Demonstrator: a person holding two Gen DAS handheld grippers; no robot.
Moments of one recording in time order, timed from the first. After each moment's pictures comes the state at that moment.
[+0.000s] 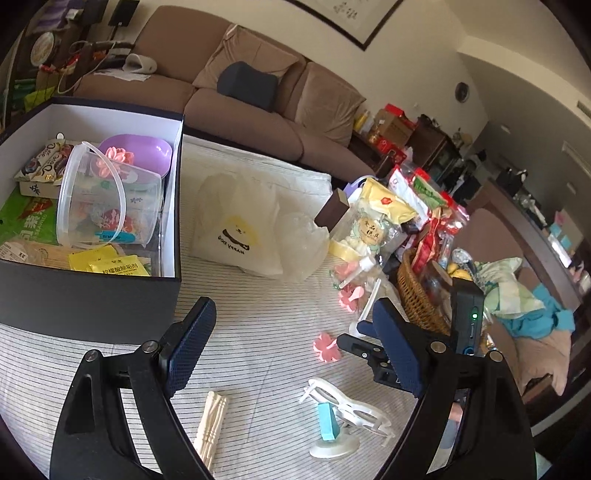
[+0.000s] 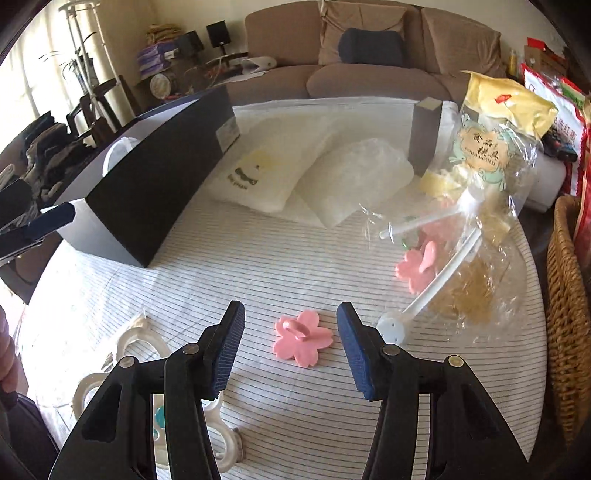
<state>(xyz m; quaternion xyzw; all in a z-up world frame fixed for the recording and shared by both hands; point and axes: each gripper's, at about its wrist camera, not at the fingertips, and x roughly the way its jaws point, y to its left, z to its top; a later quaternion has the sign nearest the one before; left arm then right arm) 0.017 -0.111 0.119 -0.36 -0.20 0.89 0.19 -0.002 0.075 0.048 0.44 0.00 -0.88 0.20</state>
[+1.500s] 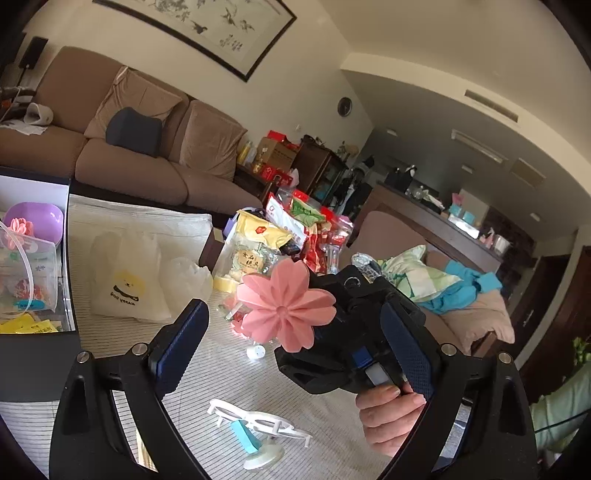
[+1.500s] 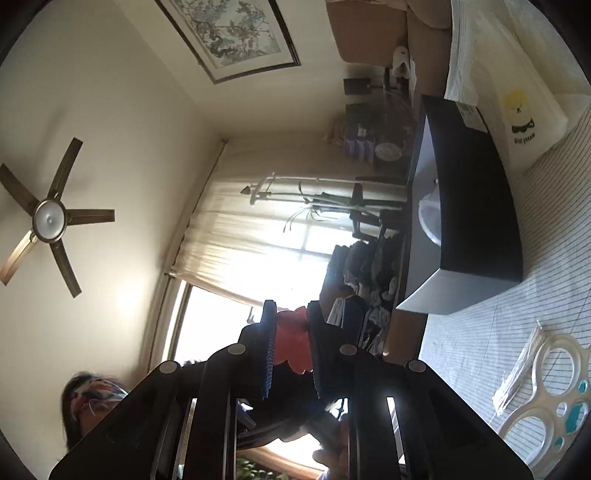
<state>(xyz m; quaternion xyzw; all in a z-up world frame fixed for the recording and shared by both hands) 0.055 -0.104 0.169 -0.22 -0.19 0.87 0.40 -0.001 0.070 0.063 0.30 -0.58 -0.50 0.57</state>
